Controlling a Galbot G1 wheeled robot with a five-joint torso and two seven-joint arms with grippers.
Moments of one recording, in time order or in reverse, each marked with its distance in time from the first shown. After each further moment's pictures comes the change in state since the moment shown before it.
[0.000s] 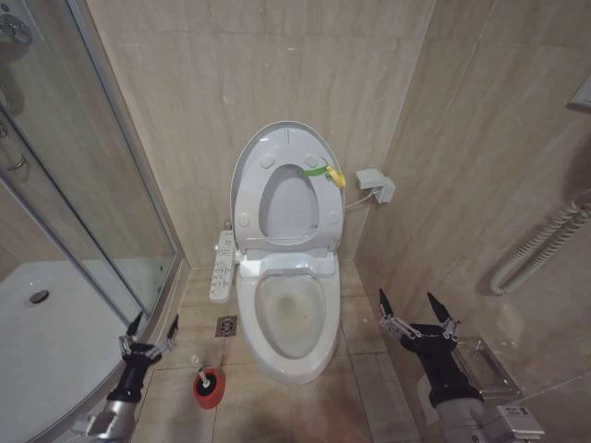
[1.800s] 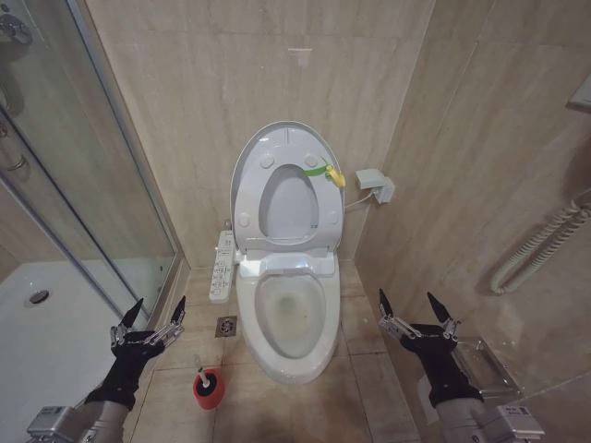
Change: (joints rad) left arm 0.362 0.028 -0.022 -0.737 0.035 0.518 -0.412; right arm 0.000 0.000 0.000 0.000 0.000 0.000 0.000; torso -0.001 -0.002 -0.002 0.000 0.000
